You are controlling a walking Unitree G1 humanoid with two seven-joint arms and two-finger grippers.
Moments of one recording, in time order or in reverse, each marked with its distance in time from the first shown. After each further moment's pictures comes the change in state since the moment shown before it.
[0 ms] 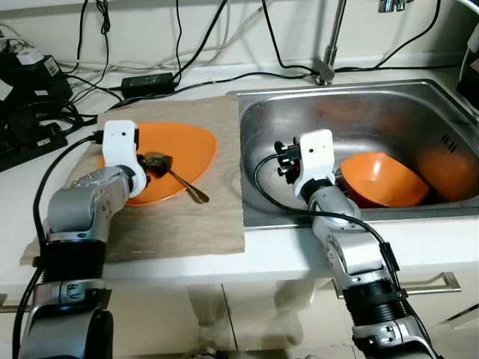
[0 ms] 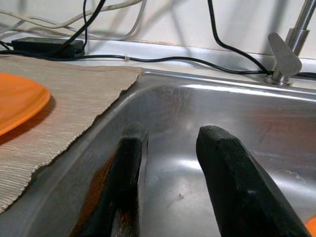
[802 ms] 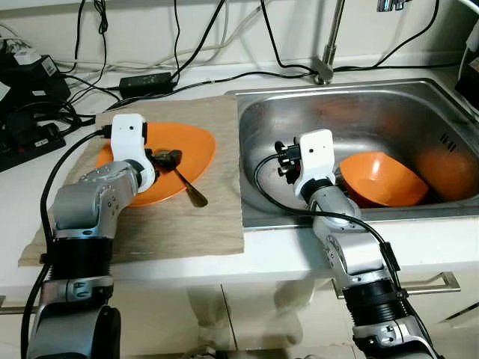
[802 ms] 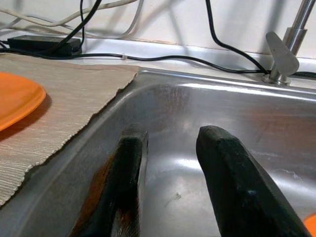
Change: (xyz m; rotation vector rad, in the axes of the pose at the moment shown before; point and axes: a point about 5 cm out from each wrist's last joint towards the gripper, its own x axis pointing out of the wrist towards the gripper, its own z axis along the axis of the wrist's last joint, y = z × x) left arm -0.005 -0.019 0.011 0.002 -0.047 -0.041; right arm 0.000 -0.001 0.000 -0.006 0.001 -0.005
